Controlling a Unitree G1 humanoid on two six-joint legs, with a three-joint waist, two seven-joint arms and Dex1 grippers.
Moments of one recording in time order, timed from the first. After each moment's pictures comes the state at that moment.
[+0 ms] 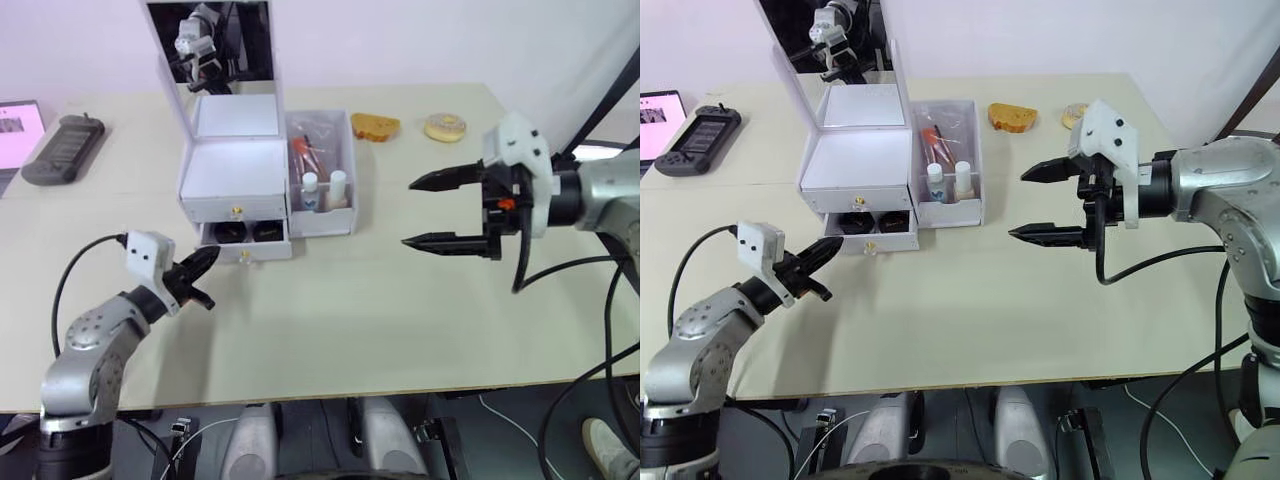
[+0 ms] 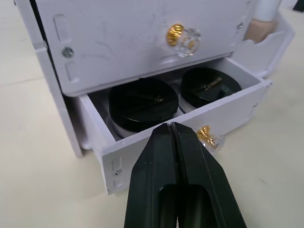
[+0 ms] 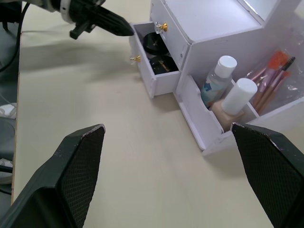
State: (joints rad) left arm -0.08 0.50 0.26 -0.27 -0.43 0.47 -0.61; right arm -0.71 -1.04 -0.02 -0.35 0.65 0.83 1.12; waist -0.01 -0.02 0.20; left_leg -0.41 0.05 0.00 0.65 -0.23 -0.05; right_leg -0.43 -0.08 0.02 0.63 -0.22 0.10
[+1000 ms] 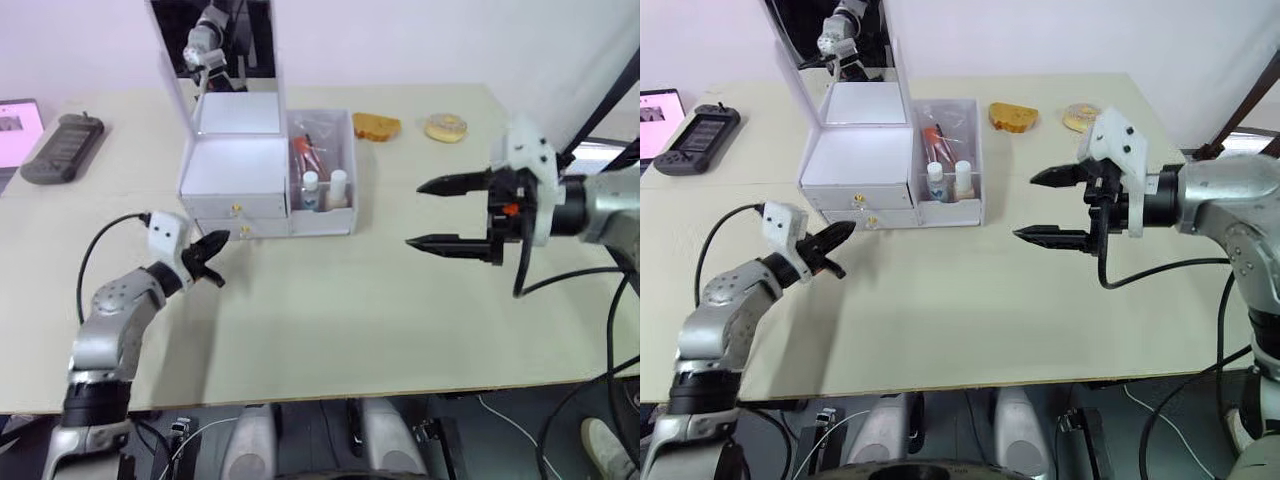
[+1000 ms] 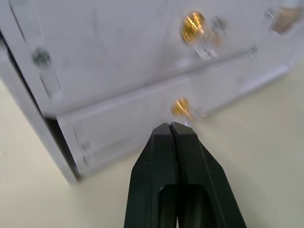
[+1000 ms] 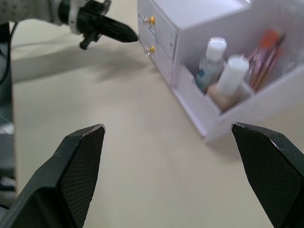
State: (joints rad) left arm -0.14 0.53 0.23 -0.12 -0.42 0.42 -0.65; right arm -0.57 -1.01 -0.13 -0.33 0.73 0.91 1.05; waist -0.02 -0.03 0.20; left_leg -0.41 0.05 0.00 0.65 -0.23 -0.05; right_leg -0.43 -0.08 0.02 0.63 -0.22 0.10
